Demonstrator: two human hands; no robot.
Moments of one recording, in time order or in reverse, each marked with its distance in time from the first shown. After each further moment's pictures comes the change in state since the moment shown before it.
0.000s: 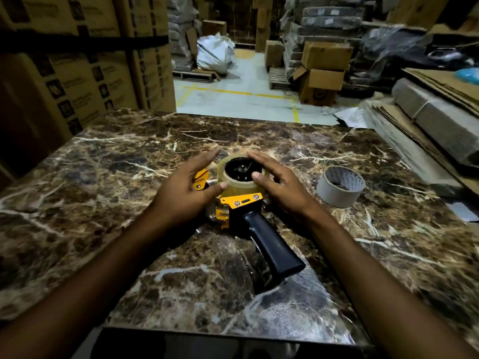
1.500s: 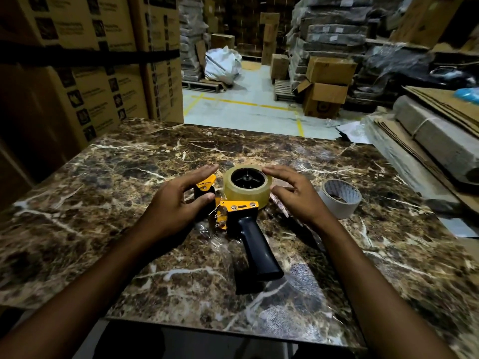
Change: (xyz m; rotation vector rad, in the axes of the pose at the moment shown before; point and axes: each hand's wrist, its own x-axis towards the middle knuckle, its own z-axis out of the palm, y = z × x) left_hand -0.021 -0.005 -0.027 0.167 0.039 0.171; right_hand -0.004 -0.008 -0.023 -0.257 0.077 -0.088
